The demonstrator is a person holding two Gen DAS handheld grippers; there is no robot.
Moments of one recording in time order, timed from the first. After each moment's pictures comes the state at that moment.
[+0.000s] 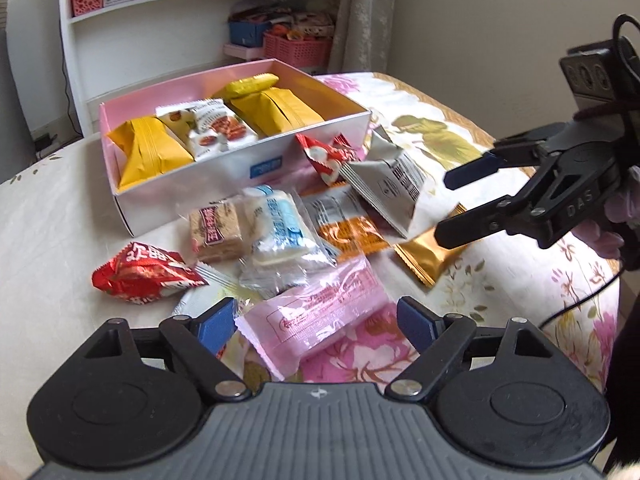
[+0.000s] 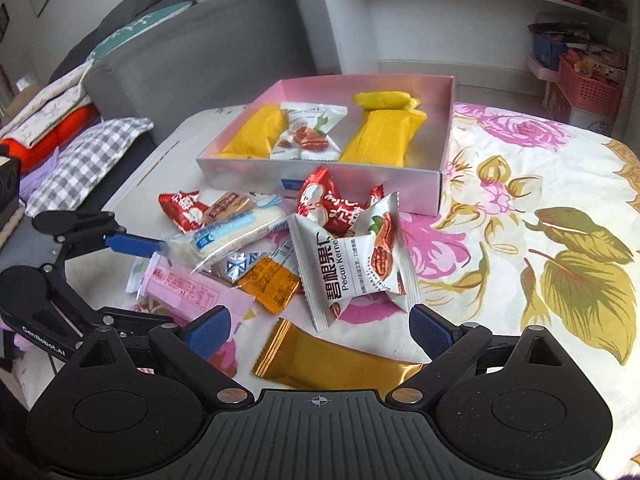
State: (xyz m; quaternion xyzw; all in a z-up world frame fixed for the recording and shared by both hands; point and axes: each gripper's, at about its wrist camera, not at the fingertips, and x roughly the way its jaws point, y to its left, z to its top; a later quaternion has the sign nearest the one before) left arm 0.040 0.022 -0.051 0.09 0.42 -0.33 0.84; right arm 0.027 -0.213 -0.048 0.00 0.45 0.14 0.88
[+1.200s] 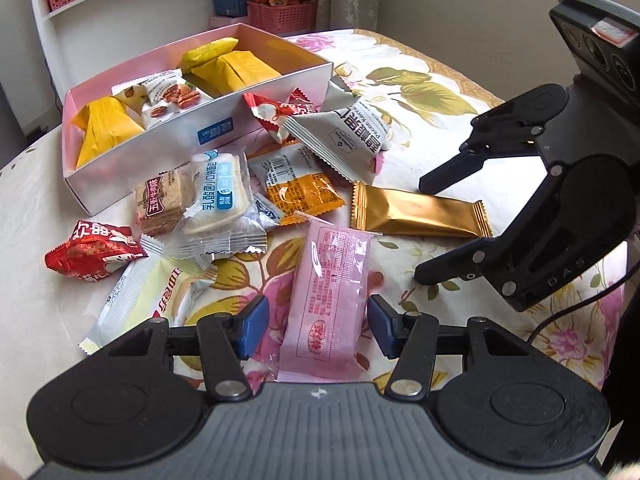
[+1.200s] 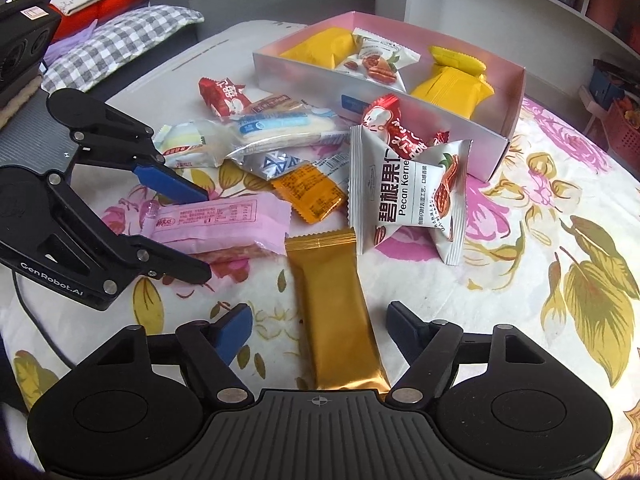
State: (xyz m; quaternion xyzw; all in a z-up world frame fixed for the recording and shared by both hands) left arm 0.025 -0.014 -0.060 0.13 0.45 -0.31 0.82; right arm 0.006 -0.181 -0.064 -0.14 0.49 0.18 0.84
